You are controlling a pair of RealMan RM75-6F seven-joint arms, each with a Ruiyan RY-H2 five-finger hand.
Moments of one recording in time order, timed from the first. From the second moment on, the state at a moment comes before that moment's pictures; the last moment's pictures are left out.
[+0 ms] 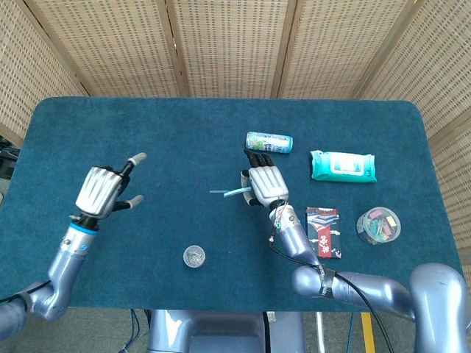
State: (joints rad) left arm -0.54 -1.49 -0.26 -1.32 1.59 1.27 0.08; right arm 0.99 -1.65 0.37 -1.50 -0.62 1.00 -0.58
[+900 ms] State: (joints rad) left arm -0.75 -1.64 -0.33 -1.39 1.34 1.01 0.06; right arm 1.02 -1.63 0.38 -1.61 -0.47 1.09 -0.63
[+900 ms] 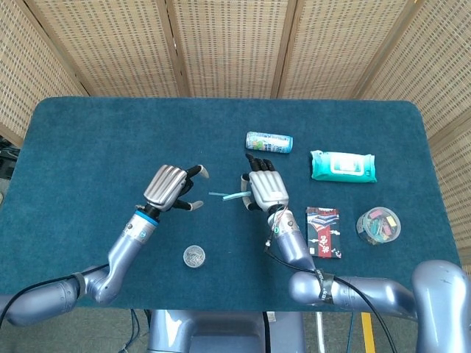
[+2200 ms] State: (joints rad) left arm -0.83 -1.78 -0.32 -1.29 1.26 1.05 0.10; right arm 1.03 -1.57 0.38 -1.68 -0.44 1.12 -0.61
